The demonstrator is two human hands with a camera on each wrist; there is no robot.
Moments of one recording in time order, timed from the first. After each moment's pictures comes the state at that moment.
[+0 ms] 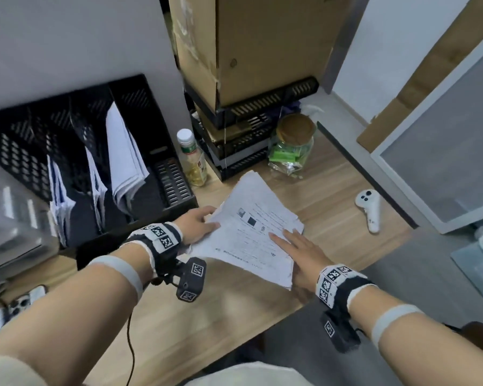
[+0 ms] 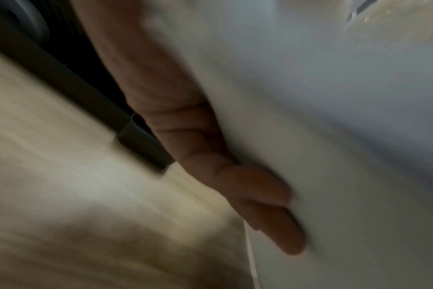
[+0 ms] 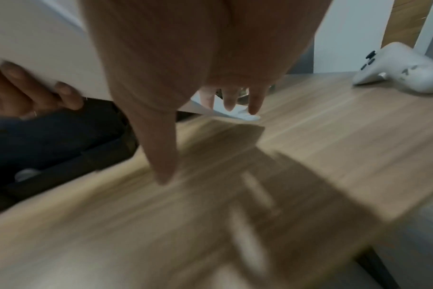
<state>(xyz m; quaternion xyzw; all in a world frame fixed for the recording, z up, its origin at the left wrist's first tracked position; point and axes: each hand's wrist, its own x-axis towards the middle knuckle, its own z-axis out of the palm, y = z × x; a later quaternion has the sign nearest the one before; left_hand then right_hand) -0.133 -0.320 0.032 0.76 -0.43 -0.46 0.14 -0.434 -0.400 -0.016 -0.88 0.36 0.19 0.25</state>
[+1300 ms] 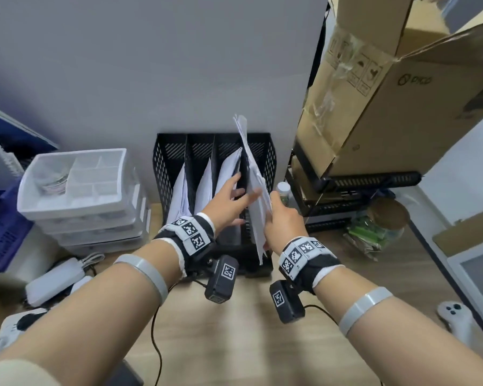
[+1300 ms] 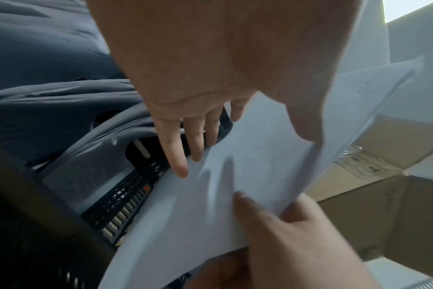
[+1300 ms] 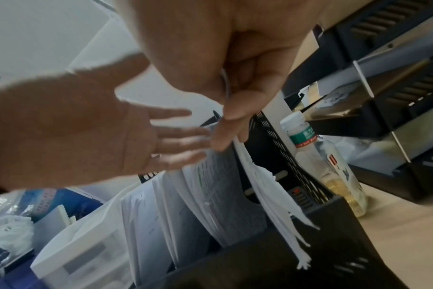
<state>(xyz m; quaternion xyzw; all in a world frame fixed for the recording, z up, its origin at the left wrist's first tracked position) -0.040 -0.271 0.146 0.69 -0.24 -0.38 0.57 -0.161 -0.365 0.136 -0.91 0.34 -0.09 0.21</state>
